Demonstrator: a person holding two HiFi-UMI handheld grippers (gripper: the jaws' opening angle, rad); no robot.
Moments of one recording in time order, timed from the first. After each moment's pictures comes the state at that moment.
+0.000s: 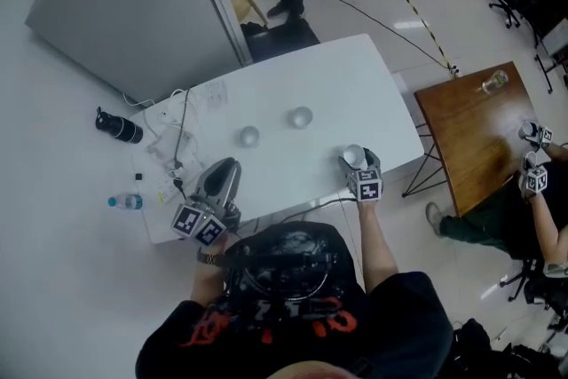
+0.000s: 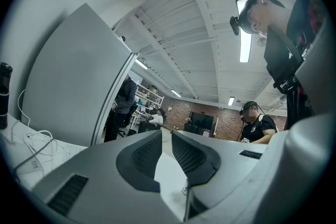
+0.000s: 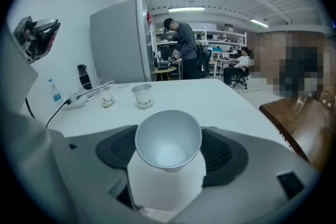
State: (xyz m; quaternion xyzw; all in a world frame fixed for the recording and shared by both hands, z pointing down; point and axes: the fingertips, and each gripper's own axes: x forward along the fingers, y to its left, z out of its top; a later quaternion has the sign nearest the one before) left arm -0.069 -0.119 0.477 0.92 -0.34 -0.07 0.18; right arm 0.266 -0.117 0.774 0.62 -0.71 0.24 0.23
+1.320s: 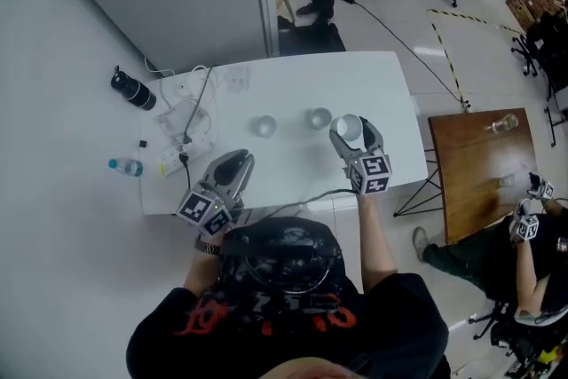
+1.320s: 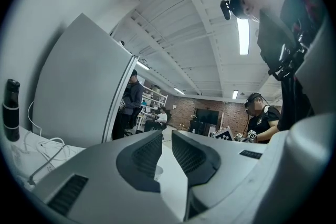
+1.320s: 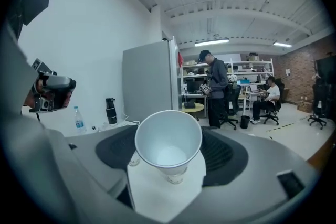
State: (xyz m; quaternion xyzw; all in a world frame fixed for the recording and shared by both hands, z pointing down) left arm -0.090 -0.105 0.486 0.92 -0.37 -0.05 0.14; right arm 0.153 -0.196 0.576 0.53 -0.83 0.10 0.12
